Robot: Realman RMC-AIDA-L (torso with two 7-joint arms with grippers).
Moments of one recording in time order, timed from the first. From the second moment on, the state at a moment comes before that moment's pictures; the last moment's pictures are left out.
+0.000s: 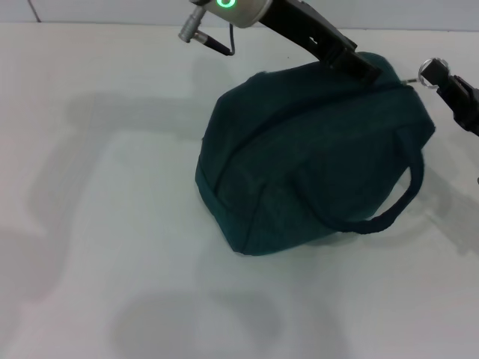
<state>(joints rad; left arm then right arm) -1.11 -2.09 1.13 0.80 2.18 1.32 -2.18 0.48 2.03 -1.24 -0.09 -0.69 -1.55 1.13</state>
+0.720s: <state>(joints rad) -1.17 -2.09 1.18 0.73 2.20 1.26 -2.21 0.48 2.03 -1.24 -0.09 -0.69 -1.55 1.13</state>
